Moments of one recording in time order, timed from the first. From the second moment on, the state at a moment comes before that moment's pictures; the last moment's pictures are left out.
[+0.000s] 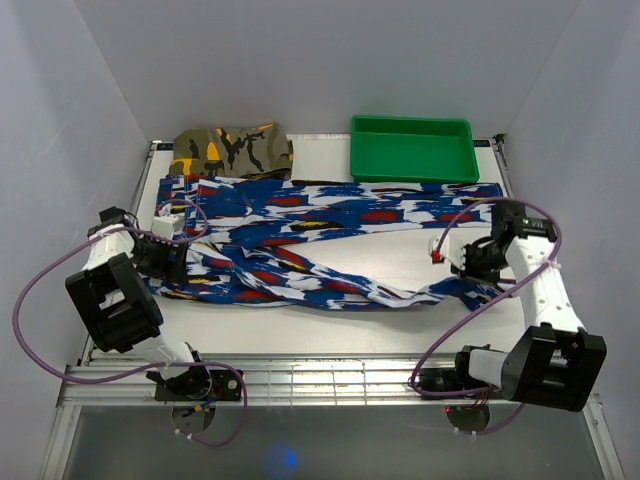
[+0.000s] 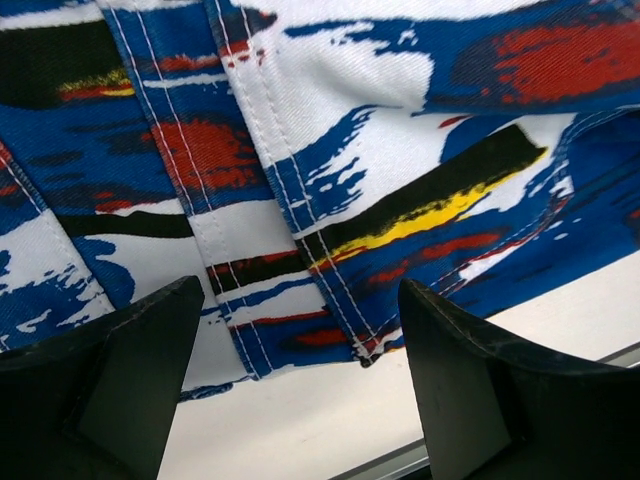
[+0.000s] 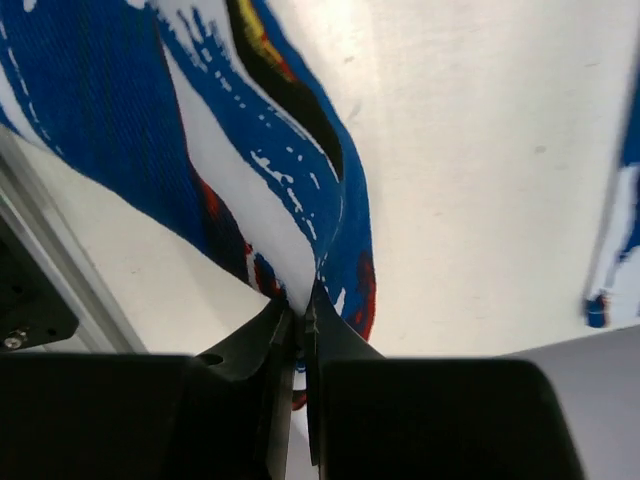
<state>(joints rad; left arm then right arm) 0.51 1.59 1.04 -0.87 0.44 0.83 -0.12 1.18 0.93 -1.20 -0.30 -1.57</state>
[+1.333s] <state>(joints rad) 0.69 1.67 1.29 -1.02 0.57 0.79 -0.31 1.46 0.98 -1.10 -0.36 -1.22</state>
